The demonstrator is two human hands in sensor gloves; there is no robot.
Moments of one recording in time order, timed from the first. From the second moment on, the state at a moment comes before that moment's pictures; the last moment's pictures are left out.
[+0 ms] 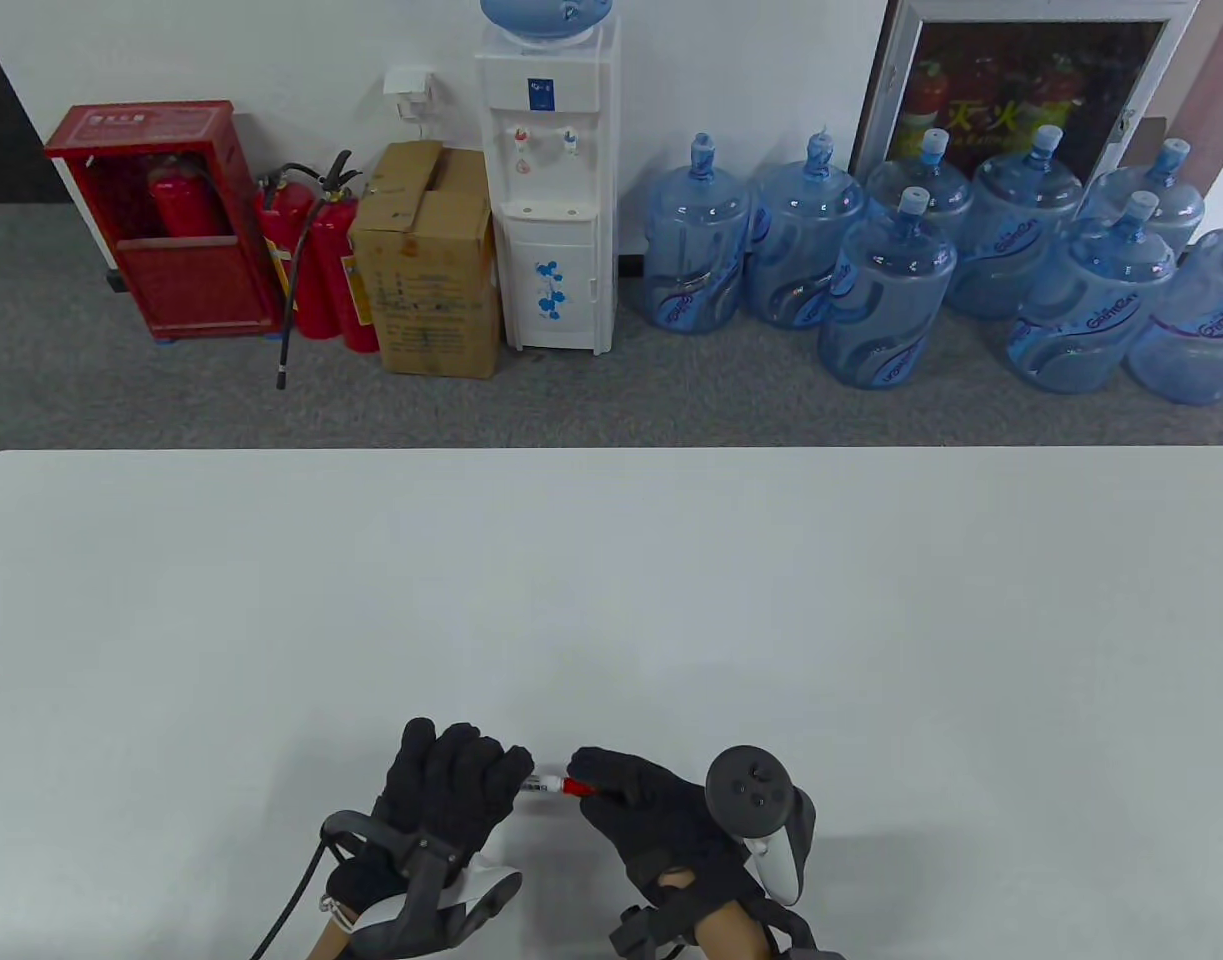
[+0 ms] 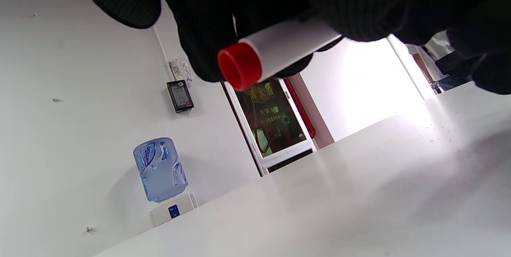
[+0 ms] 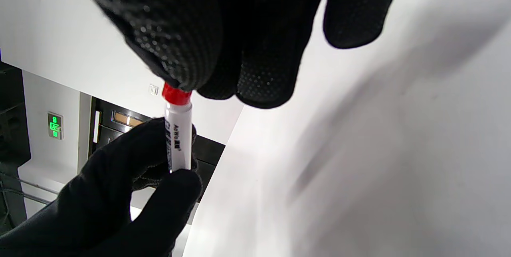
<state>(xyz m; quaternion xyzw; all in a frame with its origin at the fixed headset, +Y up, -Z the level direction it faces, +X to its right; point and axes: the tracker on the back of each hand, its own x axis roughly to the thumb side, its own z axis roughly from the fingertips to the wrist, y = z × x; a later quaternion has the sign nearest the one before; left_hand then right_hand) -0.162 -0.731 -0.237 0.25 -0.23 -0.15 0.93 0.061 -0.769 -0.278 0.07 0.07 0.82 0.56</state>
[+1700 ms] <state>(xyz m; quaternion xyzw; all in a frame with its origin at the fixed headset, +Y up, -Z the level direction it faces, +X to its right) -0.133 -0.732 -0.238 0.32 -0.25 -0.11 0.91 0.056 -0.777 -0.298 0.04 0.11 0.83 0.54</state>
